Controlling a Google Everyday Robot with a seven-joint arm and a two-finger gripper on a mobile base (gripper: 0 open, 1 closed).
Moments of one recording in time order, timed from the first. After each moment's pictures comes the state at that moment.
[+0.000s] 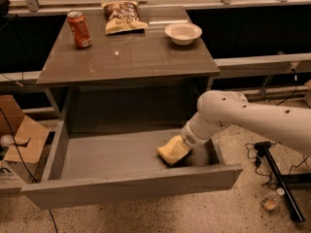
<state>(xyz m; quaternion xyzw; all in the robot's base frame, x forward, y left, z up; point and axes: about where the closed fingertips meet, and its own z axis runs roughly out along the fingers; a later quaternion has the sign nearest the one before) 0.558 -0.098 0.606 -0.43 0.88 0.12 0.14</state>
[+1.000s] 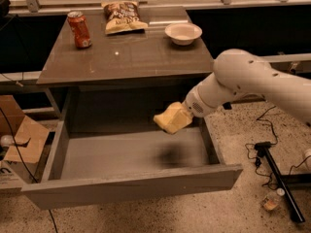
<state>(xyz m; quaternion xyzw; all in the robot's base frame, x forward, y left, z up) 0.590 -0.088 0.733 -0.46 0.84 0.14 0.24</state>
